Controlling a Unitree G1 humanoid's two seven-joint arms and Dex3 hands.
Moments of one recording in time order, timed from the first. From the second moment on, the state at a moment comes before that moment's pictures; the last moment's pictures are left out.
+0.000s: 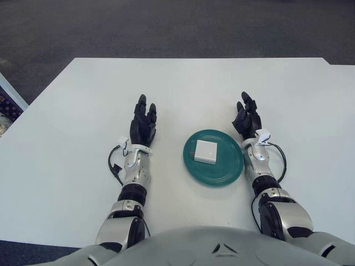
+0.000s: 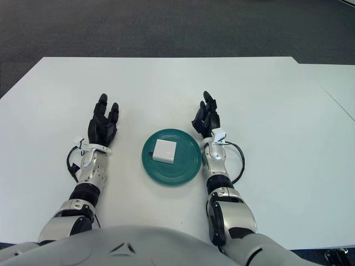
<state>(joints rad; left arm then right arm) -0.24 -0.13 0.19 0.66 -0.53 -0.50 -0.37 -0.38 -0.01 -0.16 0.95 0.09 -0.63 0.02</state>
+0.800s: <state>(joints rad) -0.23 -0.10 0.13 0.71 -0.25 -0.81 -0.40 -0.38 -0.01 -0.13 0.96 0.02 -0.70 -0.02</state>
